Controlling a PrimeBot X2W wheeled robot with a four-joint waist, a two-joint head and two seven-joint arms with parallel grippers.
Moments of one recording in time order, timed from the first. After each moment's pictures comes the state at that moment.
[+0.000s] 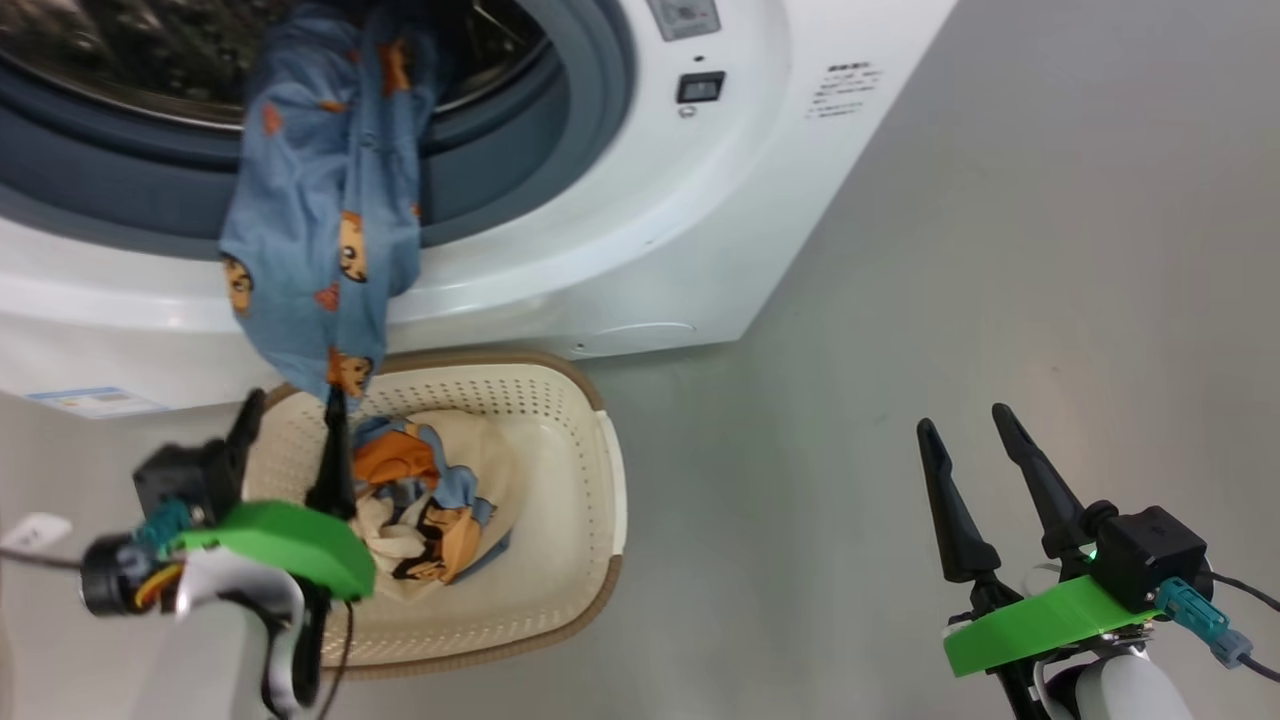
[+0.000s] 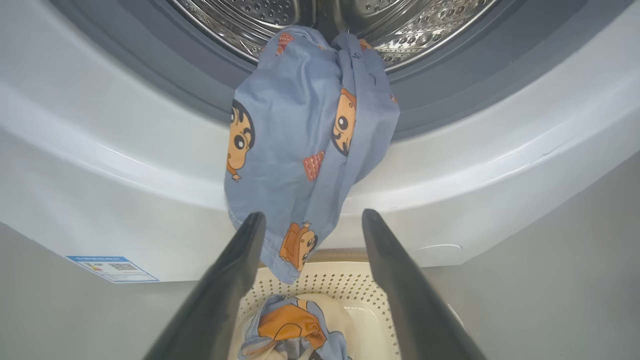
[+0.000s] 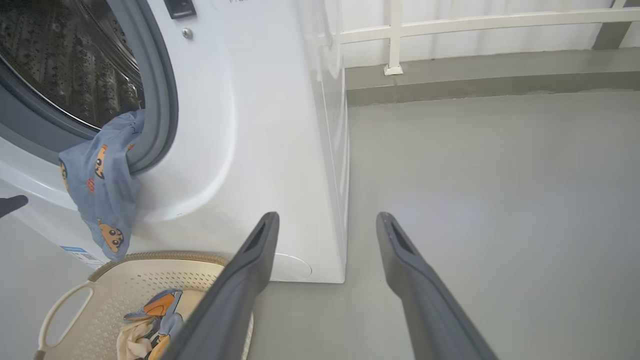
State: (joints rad) left arm -0.37 0.12 -0.14 0.39 -0.32 0.08 -0.17; right arm -0.13 -0.05 0.02 0.12 0.19 0.12 -0.26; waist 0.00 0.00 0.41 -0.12
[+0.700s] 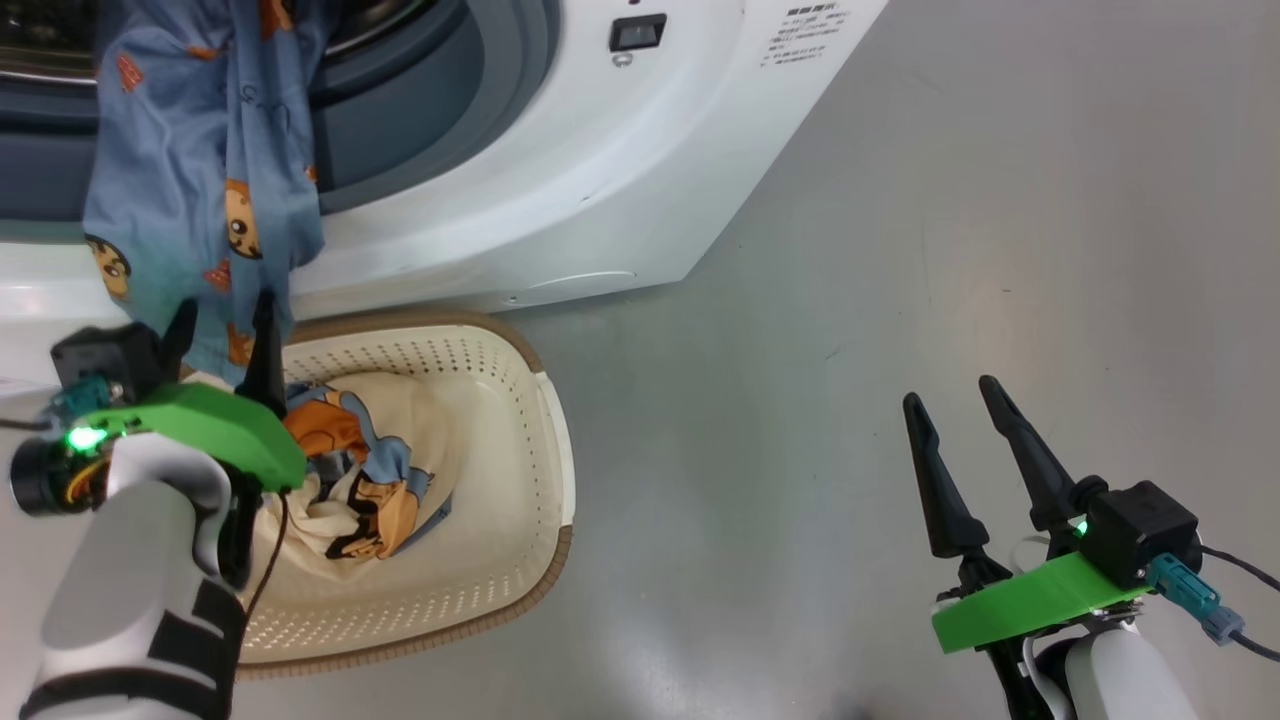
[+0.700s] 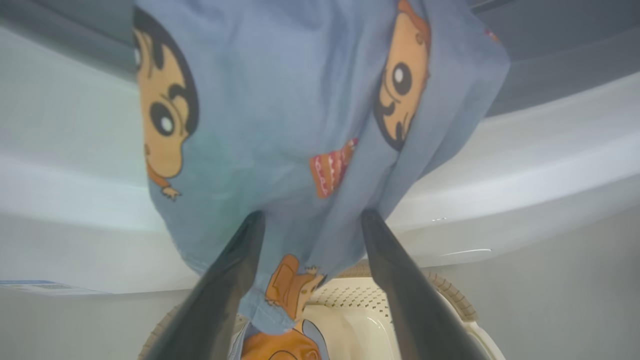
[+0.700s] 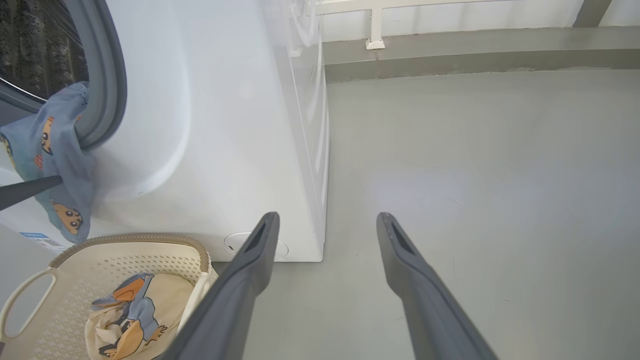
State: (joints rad) left arm -0.70 0.16 -0.12 0.83 -0.34 0.00 -0.25; right arm -0.17 -0.05 0.03 0.12 0.19 0.12 -0.26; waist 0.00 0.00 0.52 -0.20
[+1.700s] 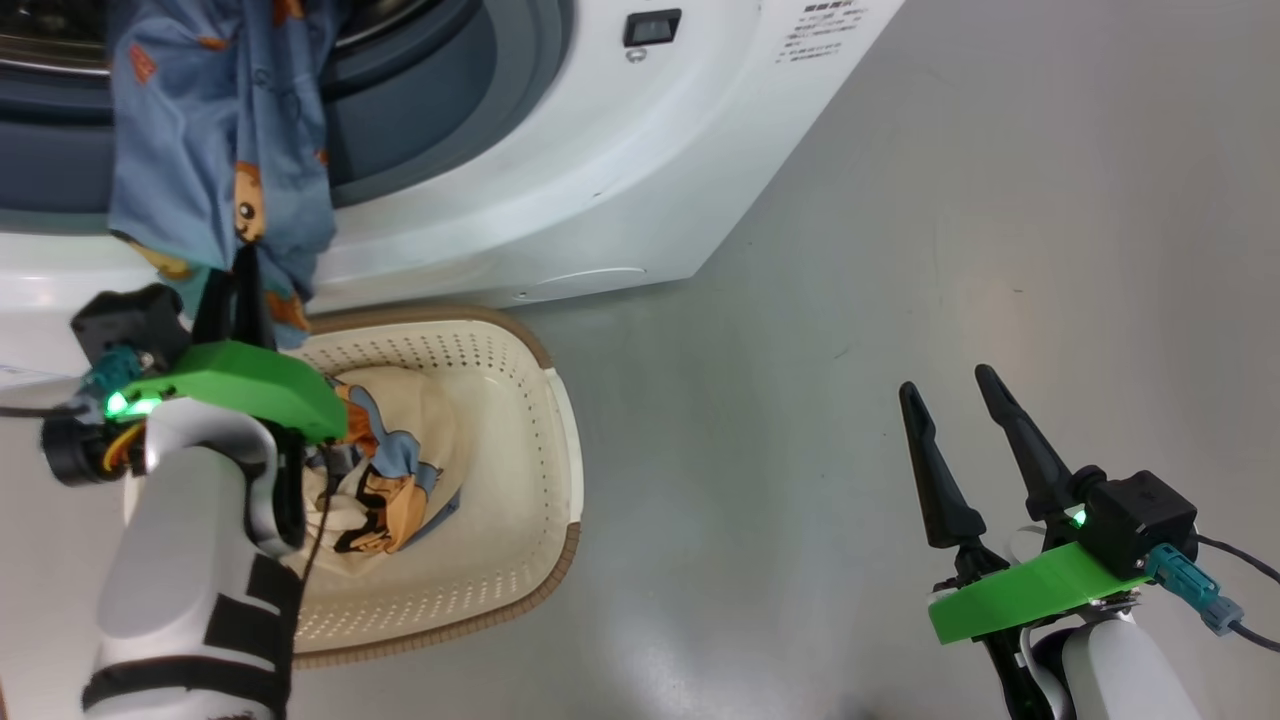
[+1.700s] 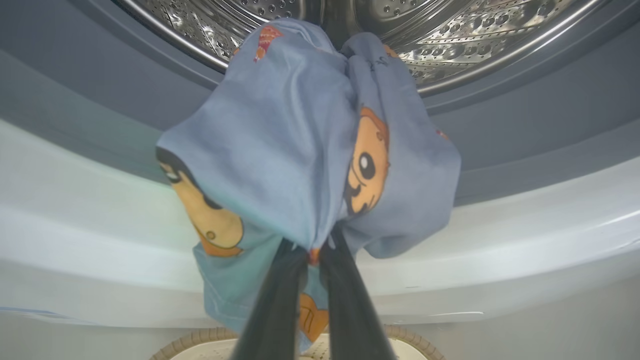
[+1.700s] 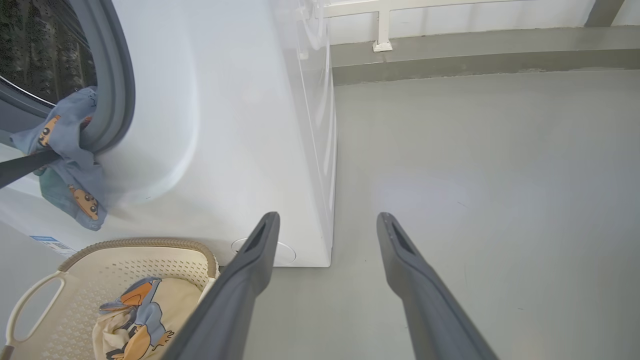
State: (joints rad) left arm -0.71 0.06 -0.03 0.71 -0.25 0.00 -0.26; right arm -0.19 -0.05 0.04 0.12 0.20 0.12 -0.26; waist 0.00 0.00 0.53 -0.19
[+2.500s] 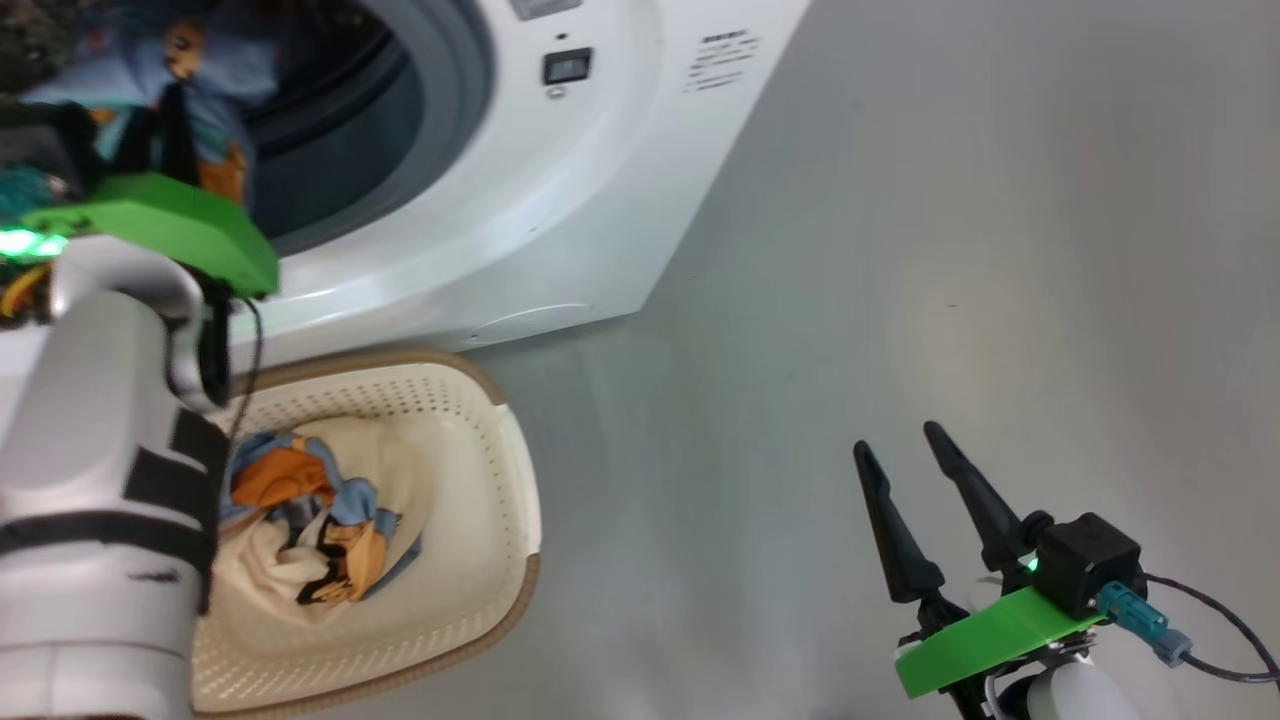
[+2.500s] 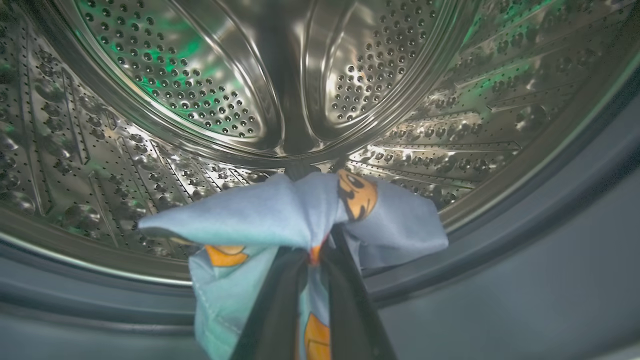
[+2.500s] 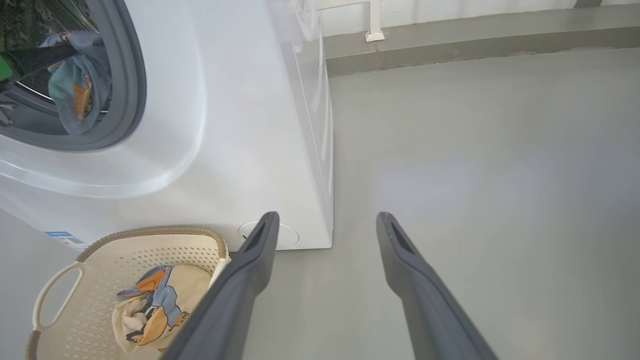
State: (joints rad) left arm -0.96 0.12 -0.09 0.83 -0.24 -0.02 -0.23; right arm -0.14 -0.05 0.11 0.16 0.23 0.12 -0.26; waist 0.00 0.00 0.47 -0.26
